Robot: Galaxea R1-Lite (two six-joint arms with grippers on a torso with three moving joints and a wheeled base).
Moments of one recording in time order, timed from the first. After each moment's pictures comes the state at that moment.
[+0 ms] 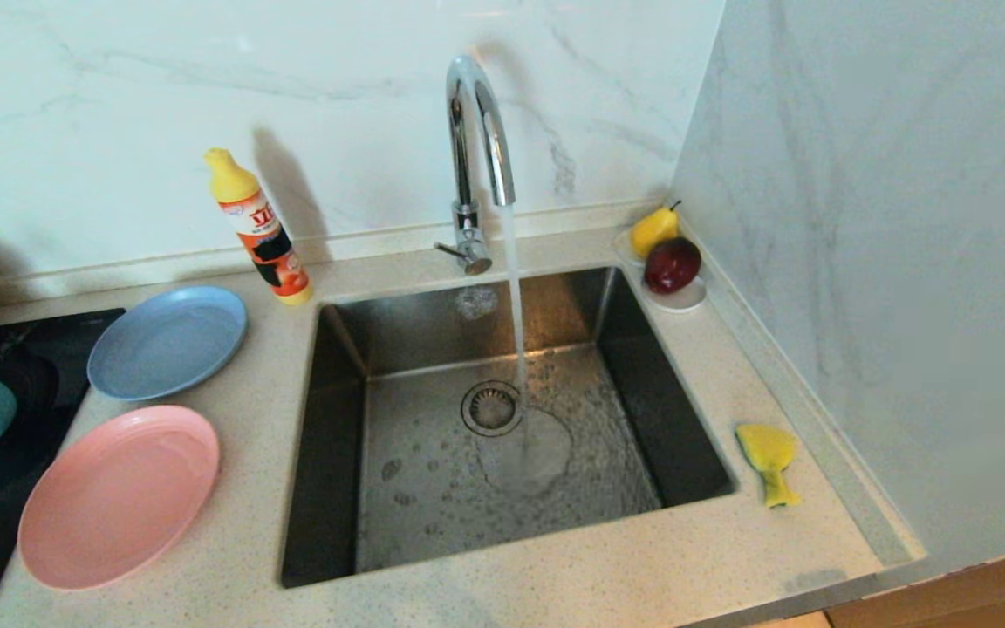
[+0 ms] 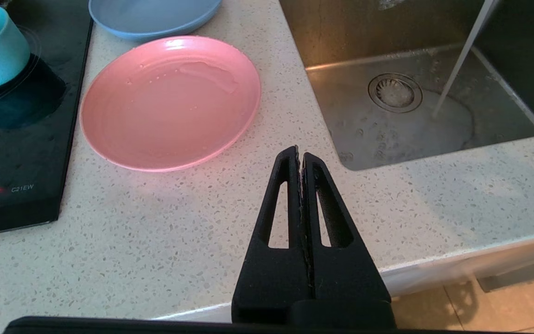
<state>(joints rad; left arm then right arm) 0.01 0.00 0.00 -0.02 -0.04 0.06 0.00 0.00 0.00 0.02 0.02 -0.08</state>
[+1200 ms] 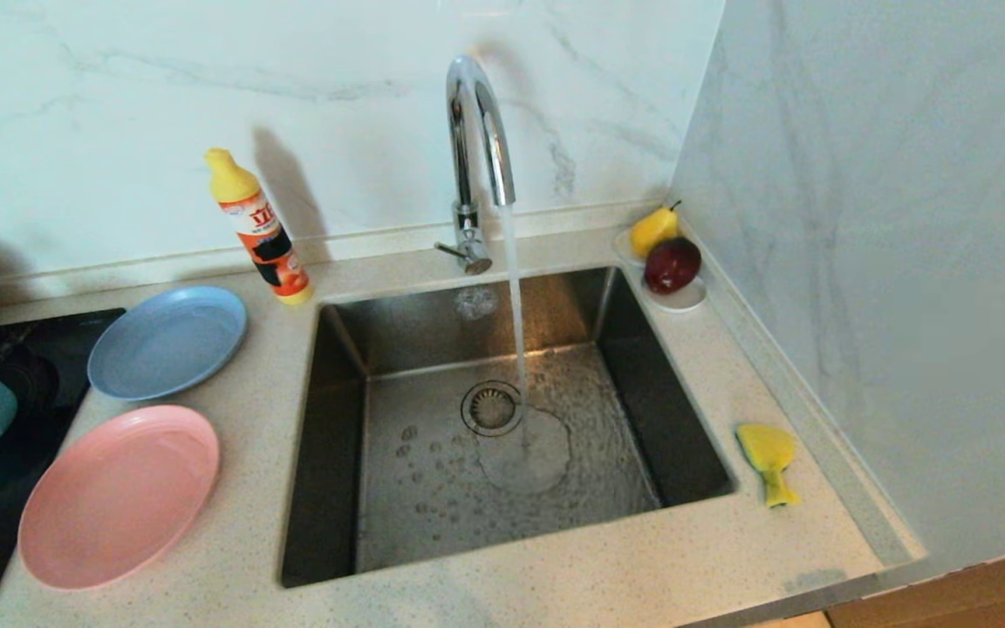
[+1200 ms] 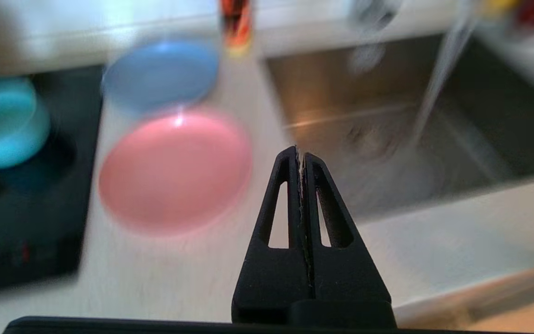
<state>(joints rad) 0.01 0.10 -0.31 0.08 -0.10 0.05 0.00 0.00 0.00 0.01 0.02 -0.08</state>
